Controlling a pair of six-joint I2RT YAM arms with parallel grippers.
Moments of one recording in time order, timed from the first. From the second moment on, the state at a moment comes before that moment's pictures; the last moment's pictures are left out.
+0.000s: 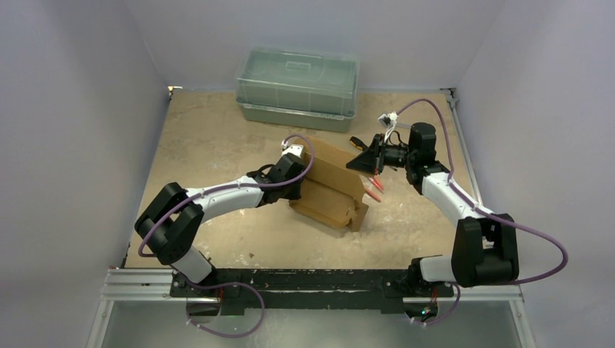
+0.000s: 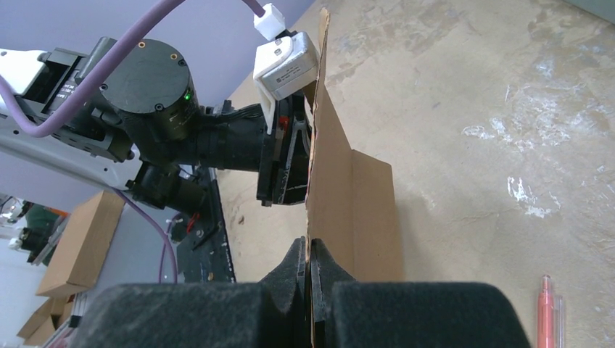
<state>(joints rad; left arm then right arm) -0.77 1.60 0.92 -0.22 -0.25 -0.53 0.12 1.35 0.80 0.18 -1.12 0.33</state>
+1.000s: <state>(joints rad) -0.79 1.62 0.91 -0.12 -0.31 -0.59 0.12 1.36 0.79 0.18 -1.12 0.33</state>
